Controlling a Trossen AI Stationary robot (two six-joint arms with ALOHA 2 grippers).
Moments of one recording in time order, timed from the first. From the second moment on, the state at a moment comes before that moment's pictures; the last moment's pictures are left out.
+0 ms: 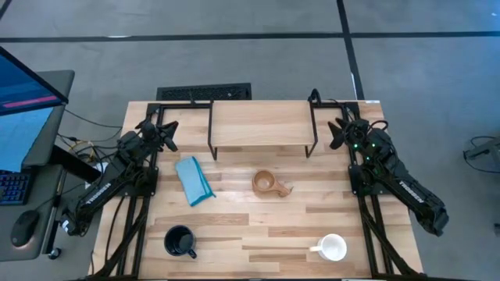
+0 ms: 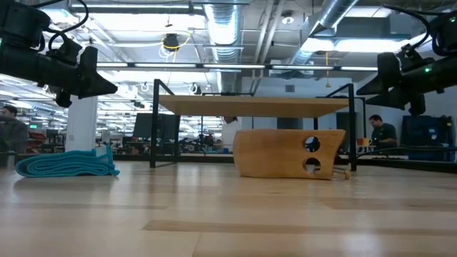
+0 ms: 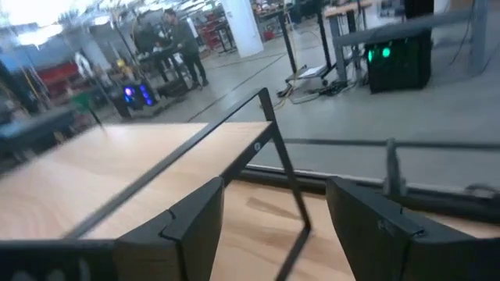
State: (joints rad) left arm 0.84 0.01 0.05 -0.09 -0.01 -0.30; right arm -0.84 0.00 0.08 -0.19 0.03 0.27
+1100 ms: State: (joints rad) left arm 0.84 0.01 0.05 -0.08 -0.01 -0.22; right arm -0.55 0.18 0.33 -0.11 0.03 0.02
